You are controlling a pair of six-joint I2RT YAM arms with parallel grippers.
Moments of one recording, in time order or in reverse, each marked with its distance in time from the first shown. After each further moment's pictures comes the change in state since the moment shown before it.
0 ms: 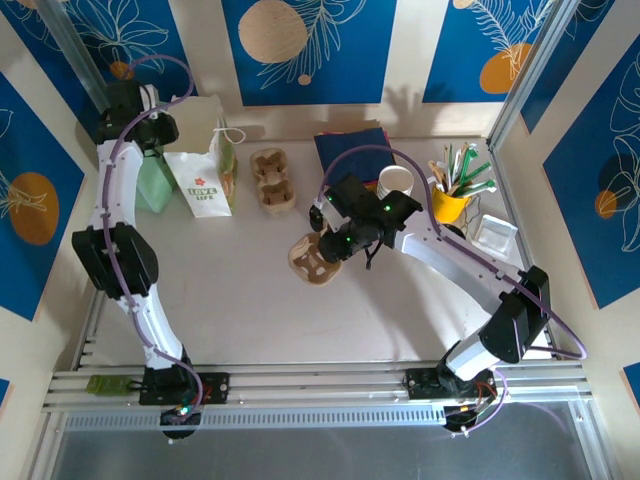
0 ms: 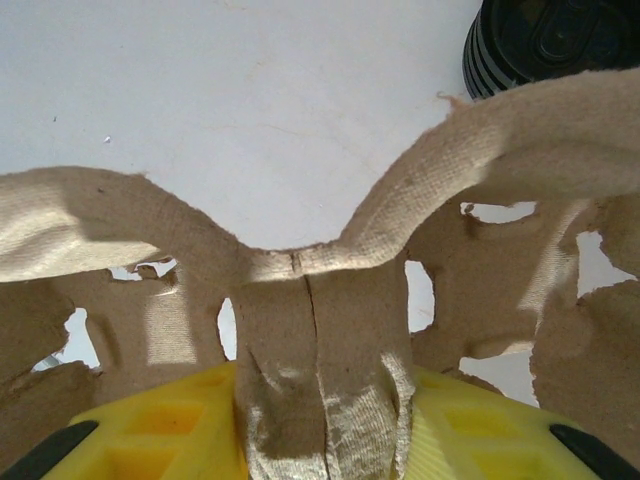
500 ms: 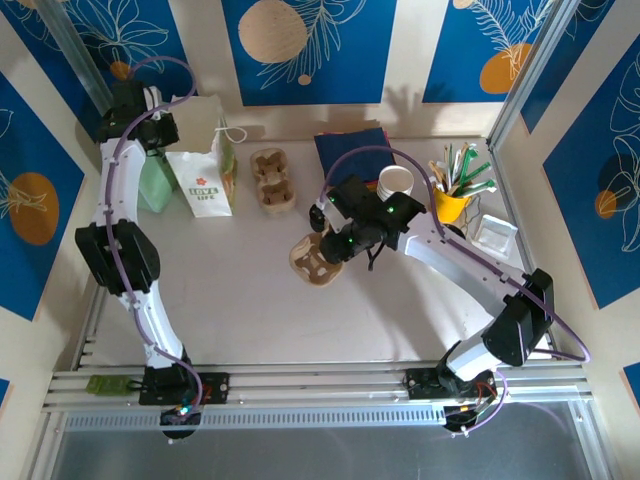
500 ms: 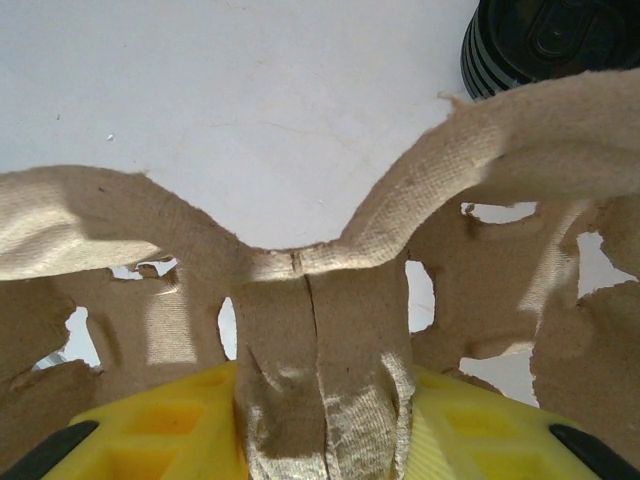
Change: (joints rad) left arm -0.017 0.027 0.026 -0.030 -0.011 -0.001; right arm -0.003 -0.023 -0.015 -0.002 -0.001 0.003
